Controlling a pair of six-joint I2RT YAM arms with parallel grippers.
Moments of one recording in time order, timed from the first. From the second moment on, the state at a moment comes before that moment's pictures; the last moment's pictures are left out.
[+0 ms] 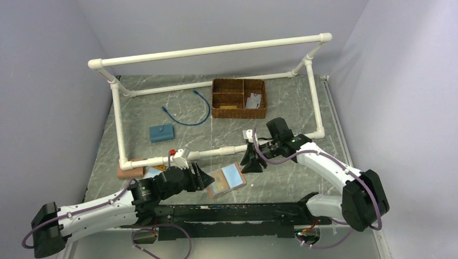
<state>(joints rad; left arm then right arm) -1.09 0.61 0.26 -0.14 -0.22 -1.04 0.50 1.23 0.75 -0.48 -1.05 -0.62</state>
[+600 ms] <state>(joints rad) -1.09 0.82 0.30 -0.12 -0.23 -1.25 0.79 1.38 0.74 -0.32 -0.68 -0.65</state>
